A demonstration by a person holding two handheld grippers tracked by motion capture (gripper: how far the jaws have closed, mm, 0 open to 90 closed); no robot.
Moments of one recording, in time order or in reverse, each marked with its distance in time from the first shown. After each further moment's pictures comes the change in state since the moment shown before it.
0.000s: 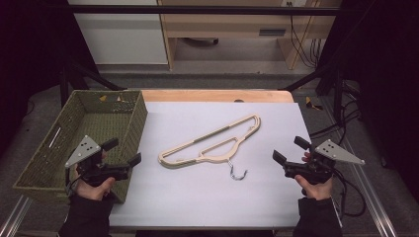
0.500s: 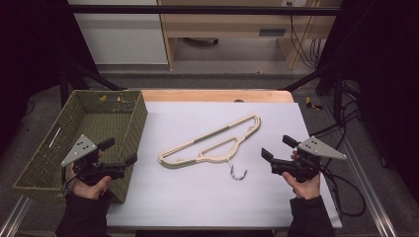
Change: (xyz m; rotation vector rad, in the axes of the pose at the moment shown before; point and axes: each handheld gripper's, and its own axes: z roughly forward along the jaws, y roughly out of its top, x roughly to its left) left arm 0.008 -0.002 -0.003 0.013 0.012 -0.002; right arm 0.024 0.004 0.027 0.069 -0.023 -0.045
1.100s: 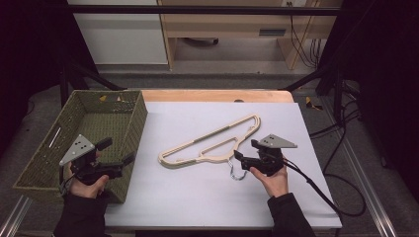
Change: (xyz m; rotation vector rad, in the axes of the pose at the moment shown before) left arm 0.005 -0.001 -0.001 0.002 0.013 0.004; right arm 0.028 -0.026 0.078 0.214 0.028 -0.006
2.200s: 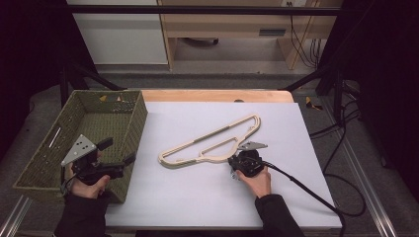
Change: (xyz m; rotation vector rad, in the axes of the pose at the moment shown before) left arm -0.002 0.000 0.001 0.001 0.004 0.008; right arm 0.002 -0.041 0.067 0.258 -0.023 0.029
